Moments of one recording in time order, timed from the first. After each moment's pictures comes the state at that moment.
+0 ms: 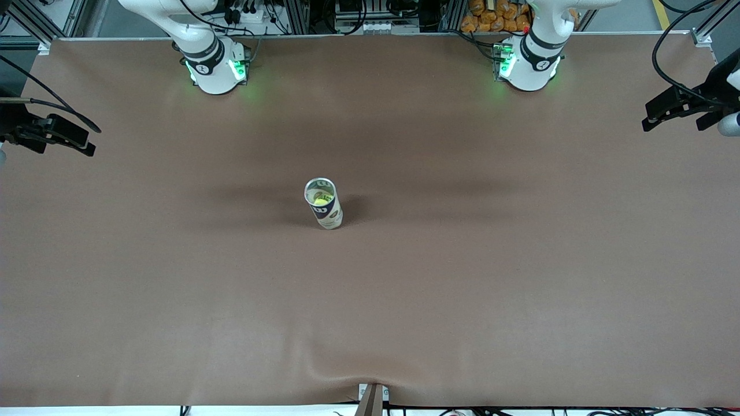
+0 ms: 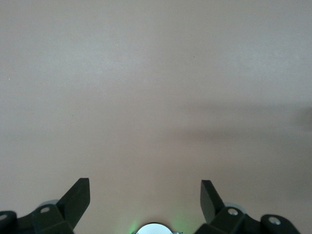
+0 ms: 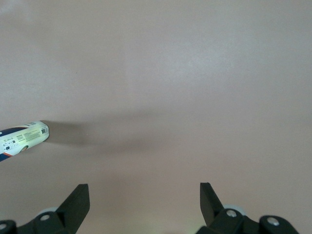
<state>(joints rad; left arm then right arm) -0.05 -0.08 0.03 -1.59 0.00 1.47 -0.03 -0.01 0.00 -0.02 -1.53 0.04 1.48 0.07</state>
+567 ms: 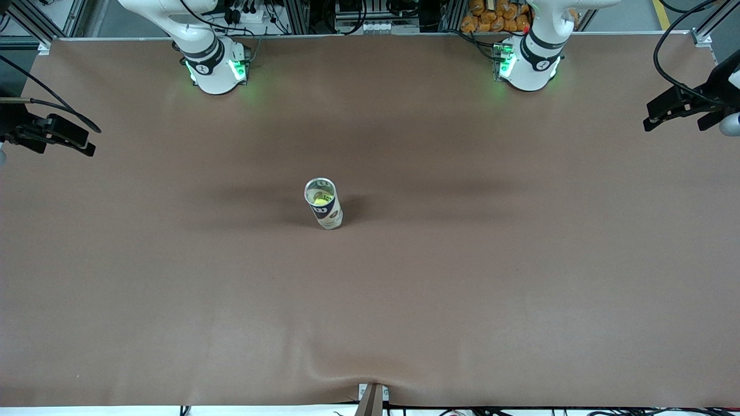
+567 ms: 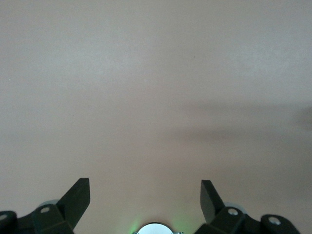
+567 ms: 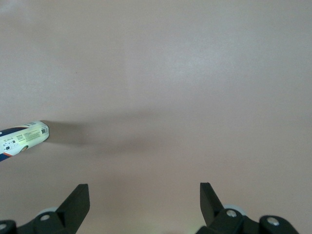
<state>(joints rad) -0.05 -0.08 0.03 -1.59 0.00 1.47 -0.02 -0.01 0.00 -0.02 -1.53 0.04 1.48 0.07</state>
